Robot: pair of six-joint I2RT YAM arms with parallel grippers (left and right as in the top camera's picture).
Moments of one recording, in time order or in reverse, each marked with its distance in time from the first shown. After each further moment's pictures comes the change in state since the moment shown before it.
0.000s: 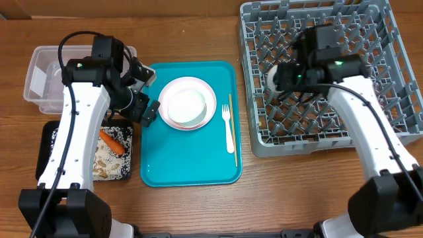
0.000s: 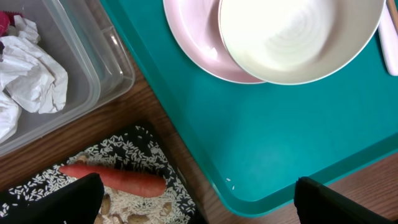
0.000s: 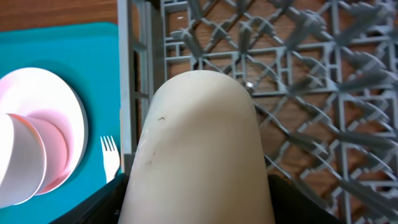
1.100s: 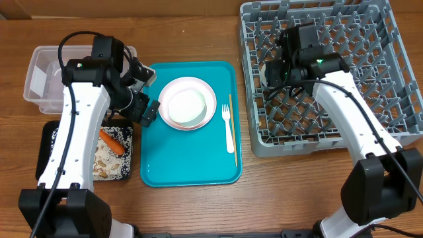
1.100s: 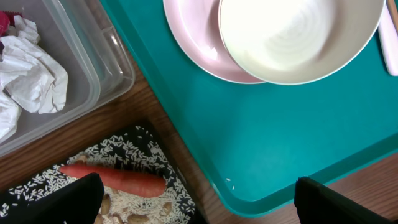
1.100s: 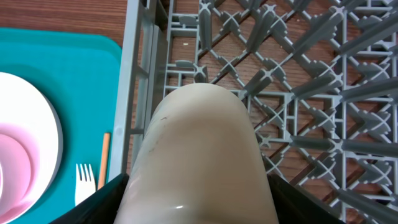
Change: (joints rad) left arm 0.000 0.000 0.000 0.000 0.000 0.000; right arm 0.043 0.079 -0.011 0.149 0.079 -0.095
